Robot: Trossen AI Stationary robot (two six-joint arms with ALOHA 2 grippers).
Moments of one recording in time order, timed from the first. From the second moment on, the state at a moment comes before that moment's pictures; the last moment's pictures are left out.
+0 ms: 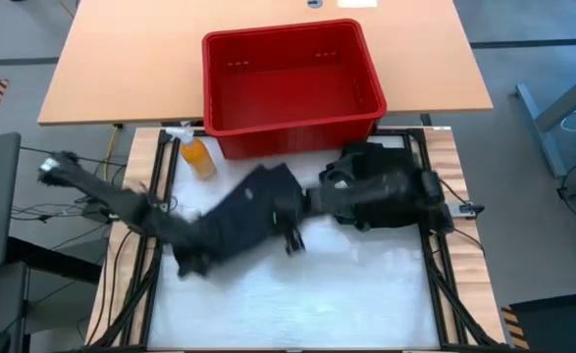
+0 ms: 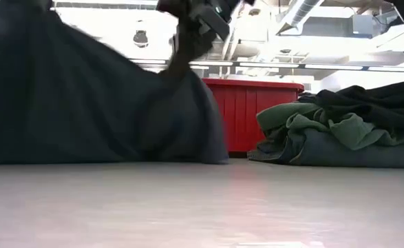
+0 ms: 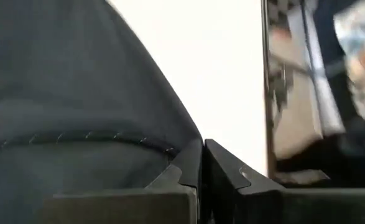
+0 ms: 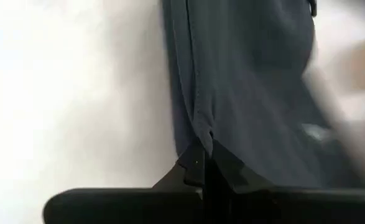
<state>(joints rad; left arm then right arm) -0.37 0.79 0.84 -0.72 0.00 -0.67 0.03 1.99 1.80 -0.68 -0.01 -0.43</state>
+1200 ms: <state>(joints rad) -0.73 1.23 0.71 -0.17 -0.04 -1.21 0.36 1.60 0.97 -0.32 0.33 1.40</state>
